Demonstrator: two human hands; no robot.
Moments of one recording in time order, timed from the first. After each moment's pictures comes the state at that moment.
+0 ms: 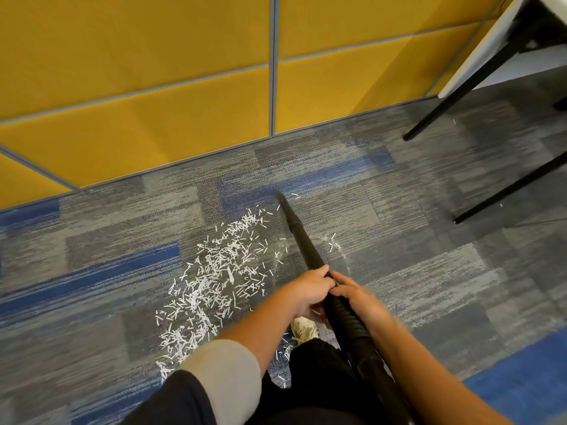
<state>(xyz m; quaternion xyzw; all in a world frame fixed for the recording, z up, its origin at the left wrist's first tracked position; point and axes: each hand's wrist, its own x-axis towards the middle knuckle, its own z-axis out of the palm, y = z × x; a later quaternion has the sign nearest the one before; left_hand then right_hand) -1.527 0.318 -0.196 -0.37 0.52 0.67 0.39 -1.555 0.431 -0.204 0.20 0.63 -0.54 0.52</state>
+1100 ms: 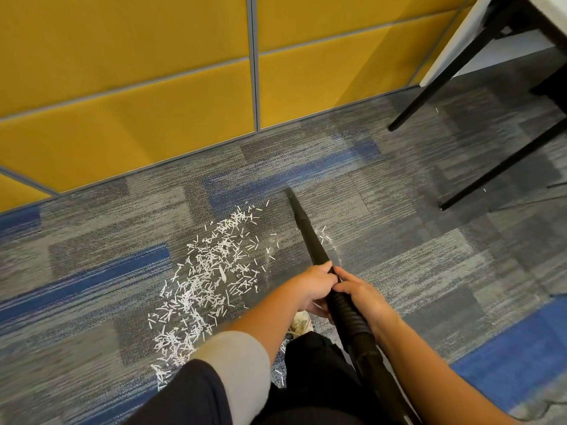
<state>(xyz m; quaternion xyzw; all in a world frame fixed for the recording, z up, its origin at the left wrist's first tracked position) -1.533 0.341 -0.193 -0.33 0.56 0.64 0.42 -1.549 0.450 -0.182 0.25 0.63 -0.55 0.48</state>
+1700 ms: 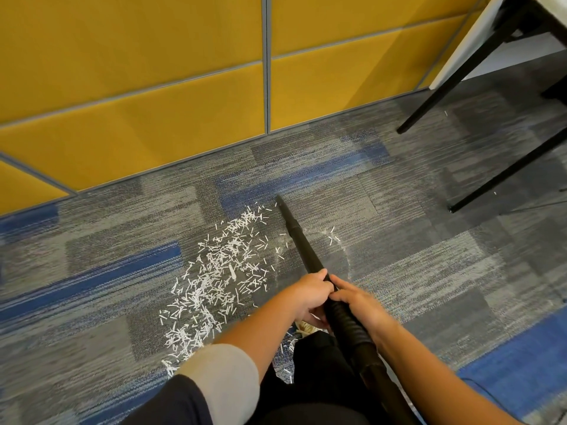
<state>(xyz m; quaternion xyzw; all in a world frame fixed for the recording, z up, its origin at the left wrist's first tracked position) -1.492 0.324 -0.187 -0.36 0.54 0.63 0.42 -1.514 0.437 -0.186 0.23 0.63 -0.54 0.51</state>
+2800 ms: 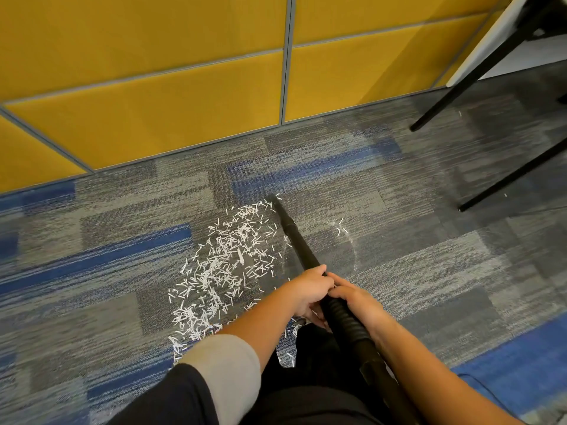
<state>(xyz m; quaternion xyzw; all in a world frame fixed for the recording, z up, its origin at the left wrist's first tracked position) -1.436 0.322 -0.196 -0.37 0.54 0.65 0.40 -1.460 0.431 -0.195 0.21 0.61 -0.55 0.53</state>
